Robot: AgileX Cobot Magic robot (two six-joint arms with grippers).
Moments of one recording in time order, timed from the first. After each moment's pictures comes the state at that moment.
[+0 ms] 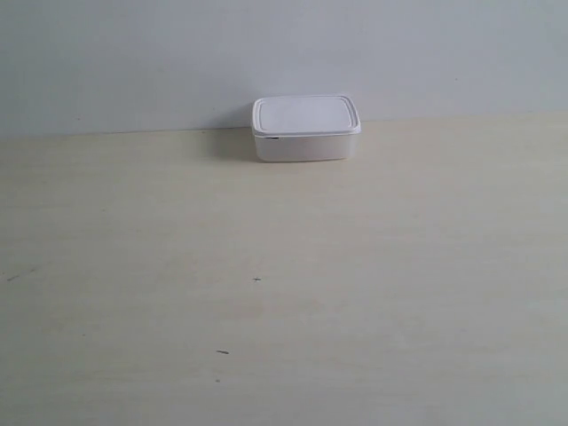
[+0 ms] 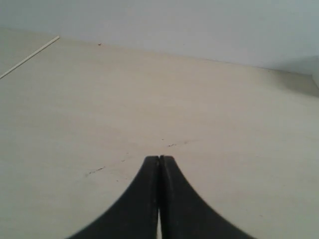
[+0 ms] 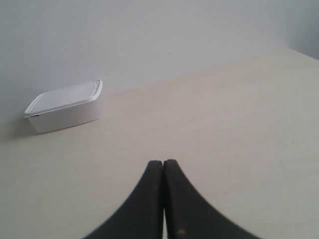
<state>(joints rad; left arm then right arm) 0.23 0.01 0.00 0.17 0.37 -0.27 -0.01 0.00 0.00 0.00 0.28 0.20</state>
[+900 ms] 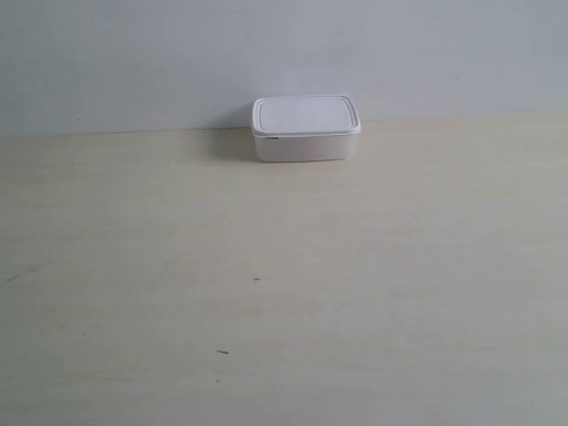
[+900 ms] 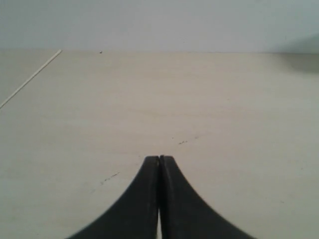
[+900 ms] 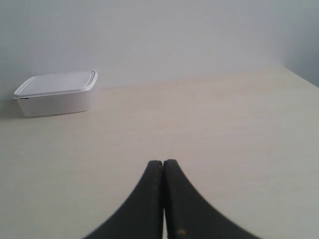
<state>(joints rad) 0.23 0.01 0.00 0.18 0.37 -0.12 -0.01 0.00 0.00 0.00 0.28 0.05</state>
